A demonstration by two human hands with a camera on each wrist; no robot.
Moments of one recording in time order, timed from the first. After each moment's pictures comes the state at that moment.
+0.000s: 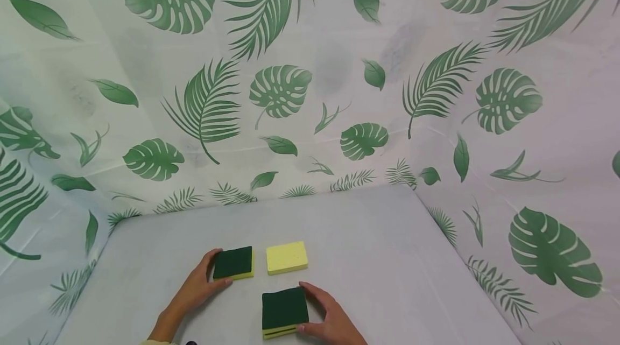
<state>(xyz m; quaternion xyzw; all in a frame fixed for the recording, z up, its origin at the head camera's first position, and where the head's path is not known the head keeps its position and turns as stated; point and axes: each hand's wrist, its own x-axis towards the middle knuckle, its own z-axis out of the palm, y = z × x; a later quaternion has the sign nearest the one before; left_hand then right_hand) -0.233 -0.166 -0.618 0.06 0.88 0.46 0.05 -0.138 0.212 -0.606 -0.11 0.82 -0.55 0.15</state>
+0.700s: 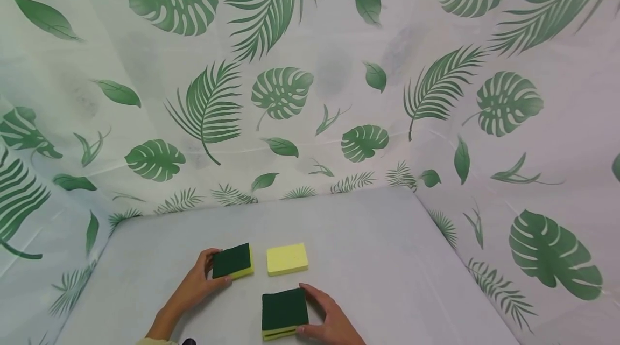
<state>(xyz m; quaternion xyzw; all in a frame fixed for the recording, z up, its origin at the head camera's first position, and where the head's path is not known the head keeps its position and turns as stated) -0.236 -0.167 -0.610 0.05 0.85 0.52 0.07 -0.138 0.212 -0.610 -0.11 0.82 -0.54 0.15</state>
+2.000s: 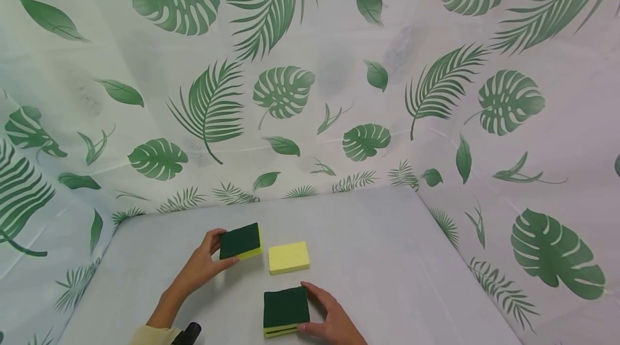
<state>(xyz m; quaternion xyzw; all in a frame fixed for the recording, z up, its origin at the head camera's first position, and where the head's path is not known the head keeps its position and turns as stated) -0.243 -0.145 -0.549 0.08 0.86 0.50 0.05 -0.137 0.207 -0.606 -0.08 0.82 -0.54 0.17</state>
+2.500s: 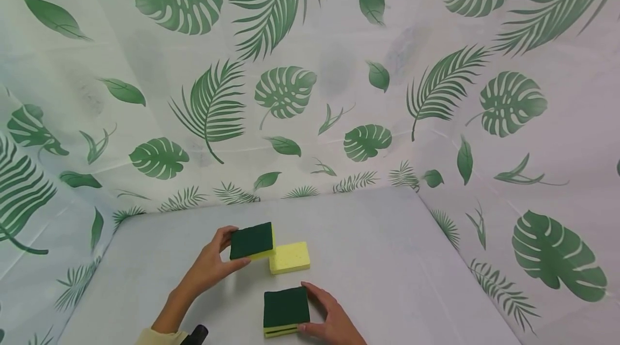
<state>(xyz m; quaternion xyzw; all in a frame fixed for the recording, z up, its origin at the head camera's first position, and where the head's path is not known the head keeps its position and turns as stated) -0.231 -0.120 -0.528 0.12 0.86 0.50 0.03 -0.138 0.204 -0.606 -0.06 0.82 -0.54 0.17</state>
